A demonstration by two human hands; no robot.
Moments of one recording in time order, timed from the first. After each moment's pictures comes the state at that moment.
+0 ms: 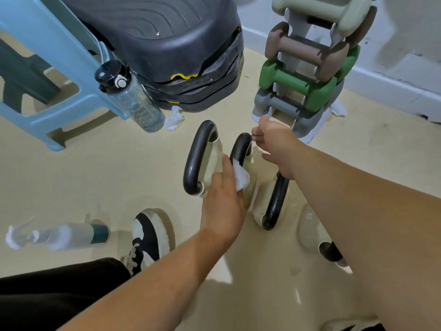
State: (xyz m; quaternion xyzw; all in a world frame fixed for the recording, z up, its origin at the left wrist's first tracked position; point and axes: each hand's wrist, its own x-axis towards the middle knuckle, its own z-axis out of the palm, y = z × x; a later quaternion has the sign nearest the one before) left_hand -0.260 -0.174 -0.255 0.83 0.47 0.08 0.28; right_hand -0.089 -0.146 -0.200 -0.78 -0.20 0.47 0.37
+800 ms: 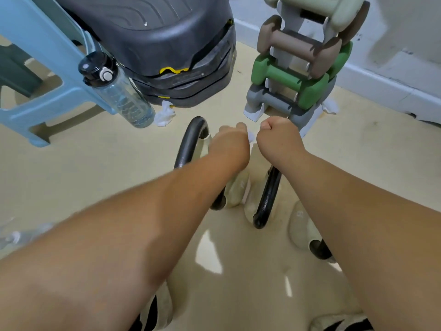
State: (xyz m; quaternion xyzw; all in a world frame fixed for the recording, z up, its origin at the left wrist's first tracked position) left_hand -0.158 -0.092 -0.218 0.87 0.43 -0.17 0.16; right_hand -0.073 -0.161 -0.215 -0.84 -0.27 0.30 0.35
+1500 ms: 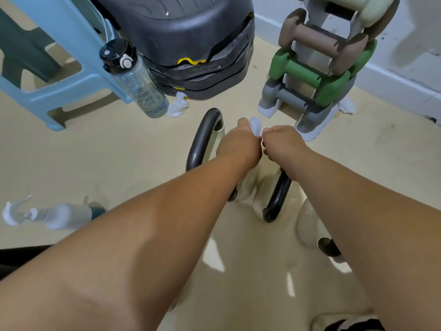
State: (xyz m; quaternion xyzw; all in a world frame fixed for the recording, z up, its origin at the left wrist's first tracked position) left_hand -0.175 -0.094 -0.236 0.80 0.52 -0.05 0.30; right_hand -0.095 -0.156 -0.222 -0.81 -0.21 0.42 0.34
